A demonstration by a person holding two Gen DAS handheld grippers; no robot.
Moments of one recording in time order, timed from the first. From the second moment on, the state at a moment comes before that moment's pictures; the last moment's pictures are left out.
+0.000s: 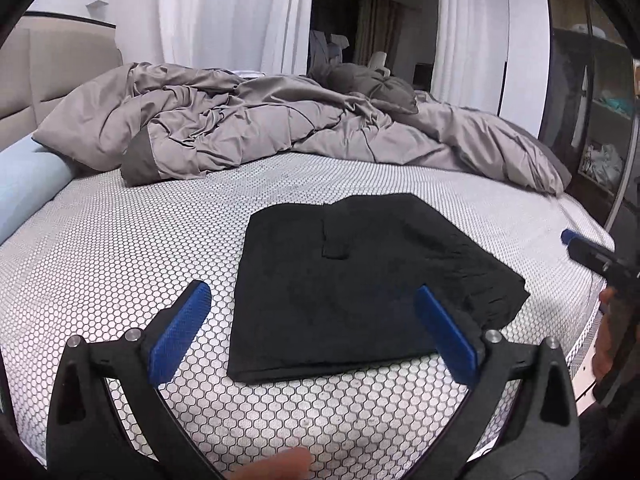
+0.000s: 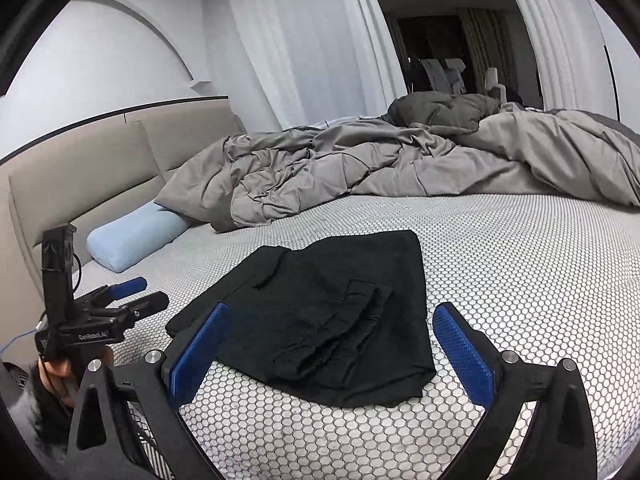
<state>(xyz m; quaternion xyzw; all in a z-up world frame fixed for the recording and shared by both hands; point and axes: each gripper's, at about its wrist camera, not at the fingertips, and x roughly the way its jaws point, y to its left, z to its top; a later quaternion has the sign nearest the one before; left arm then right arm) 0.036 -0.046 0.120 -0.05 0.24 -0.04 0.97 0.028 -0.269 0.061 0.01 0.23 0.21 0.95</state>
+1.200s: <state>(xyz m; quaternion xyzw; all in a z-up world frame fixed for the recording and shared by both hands) 0.055 -0.042 0.112 -0.04 0.25 -0.04 0.97 0.031 -0.252 0.045 -0.02 0.23 0.20 0.95</state>
